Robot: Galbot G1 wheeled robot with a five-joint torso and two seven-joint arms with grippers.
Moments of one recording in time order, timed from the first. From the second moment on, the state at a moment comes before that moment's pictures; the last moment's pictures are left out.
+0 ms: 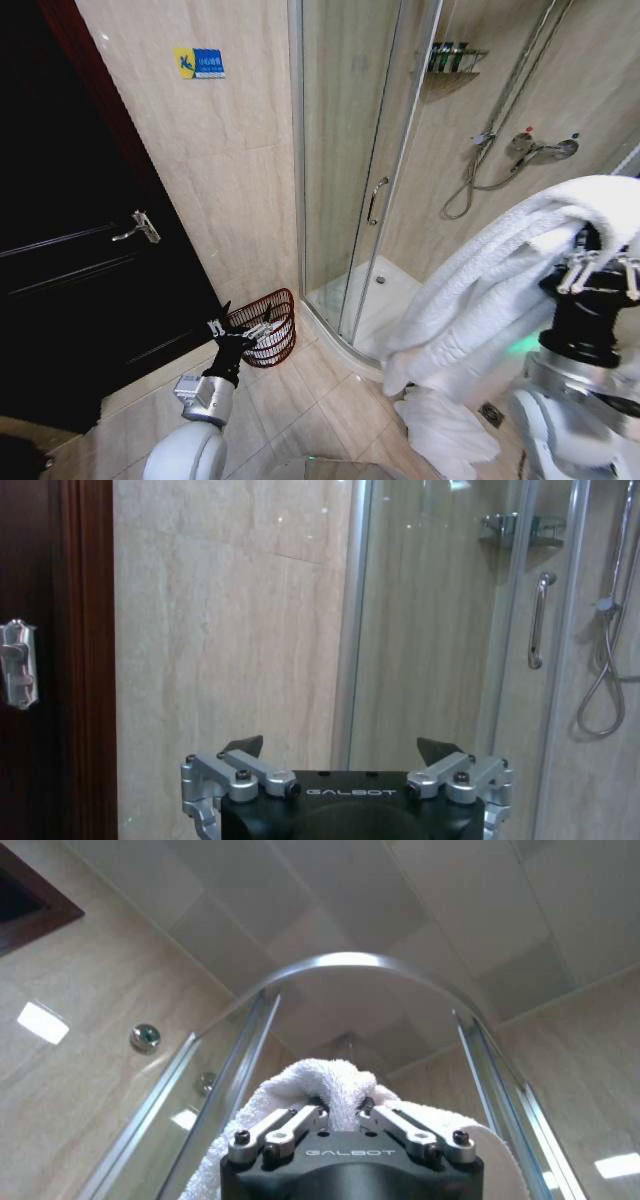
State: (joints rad) left arm 1.79 -1.55 -0.53 -2.43 -0.07 0.14 0.05; right arm -1.55 1.32 0.89 2.44 0.16 0.58 0.15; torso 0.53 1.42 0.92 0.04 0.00
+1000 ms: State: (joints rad) left arm 1.79 -1.55 -0.53 -2.43 -0.07 0.14 0.05; right arm -1.56 1.33 0.92 2.49 0.15 0.62 0.13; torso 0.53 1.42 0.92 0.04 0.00
